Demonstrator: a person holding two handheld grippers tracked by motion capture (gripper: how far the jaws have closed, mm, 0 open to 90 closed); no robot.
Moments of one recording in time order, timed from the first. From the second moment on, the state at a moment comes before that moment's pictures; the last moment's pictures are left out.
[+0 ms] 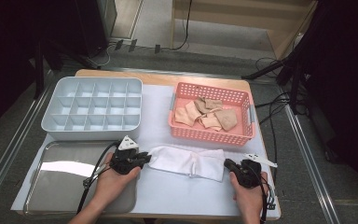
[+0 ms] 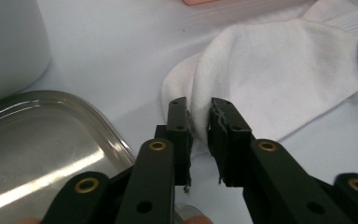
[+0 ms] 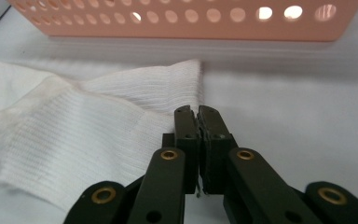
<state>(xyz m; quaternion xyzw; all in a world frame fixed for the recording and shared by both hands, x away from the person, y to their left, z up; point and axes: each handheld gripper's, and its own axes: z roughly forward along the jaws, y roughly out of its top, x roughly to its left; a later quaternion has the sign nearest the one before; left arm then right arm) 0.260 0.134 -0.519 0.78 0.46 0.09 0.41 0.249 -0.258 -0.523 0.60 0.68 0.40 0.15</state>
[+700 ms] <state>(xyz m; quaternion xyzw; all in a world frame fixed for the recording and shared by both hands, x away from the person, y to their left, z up) 0.257 0.126 -0.519 0.78 0.45 0.09 0.43 0.194 -0.247 -0.524 0.61 0.67 0.40 0.14</state>
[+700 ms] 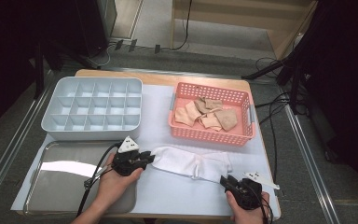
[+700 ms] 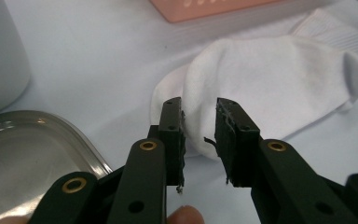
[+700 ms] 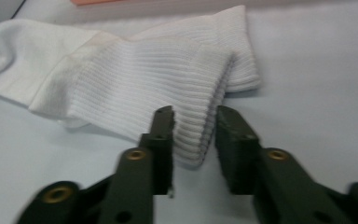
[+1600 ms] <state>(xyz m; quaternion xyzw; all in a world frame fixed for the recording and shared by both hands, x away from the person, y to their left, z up) 0.261 0.129 -0.519 0.78 0.44 0.10 0.42 0.235 -0.272 -0.511 0.60 0.66 0.41 0.19</state>
